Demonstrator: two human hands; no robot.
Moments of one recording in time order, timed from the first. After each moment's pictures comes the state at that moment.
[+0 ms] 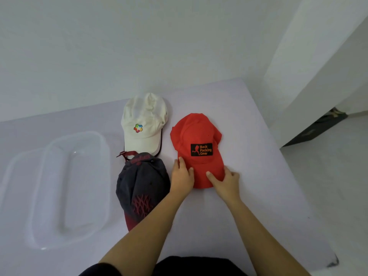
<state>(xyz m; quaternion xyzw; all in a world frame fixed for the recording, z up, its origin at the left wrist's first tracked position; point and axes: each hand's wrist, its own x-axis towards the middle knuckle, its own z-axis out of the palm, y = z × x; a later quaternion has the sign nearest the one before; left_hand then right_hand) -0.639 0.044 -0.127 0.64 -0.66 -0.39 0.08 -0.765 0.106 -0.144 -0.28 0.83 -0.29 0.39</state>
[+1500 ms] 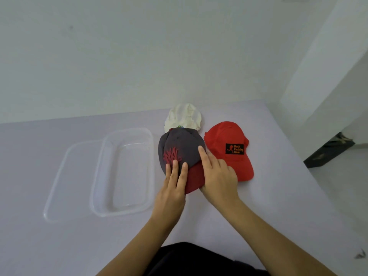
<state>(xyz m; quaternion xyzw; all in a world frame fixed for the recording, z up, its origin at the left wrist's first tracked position) -0.449 0.134 -0.043 0.49 -0.84 -0.04 0.23 -0.598 0.132 -0.021 -0.67 0.71 -0.18 -0.06</state>
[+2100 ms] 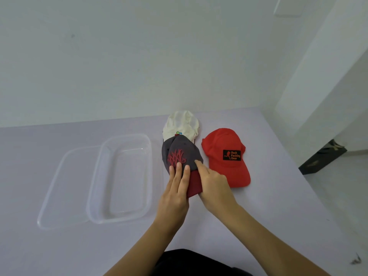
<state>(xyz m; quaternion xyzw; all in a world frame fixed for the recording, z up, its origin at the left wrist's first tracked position) -0.462 0.134 -0.036 0.46 -0.83 -0.05 0.32 -0.589 0.137 0.005 -0.71 0.67 -0.21 0.06</state>
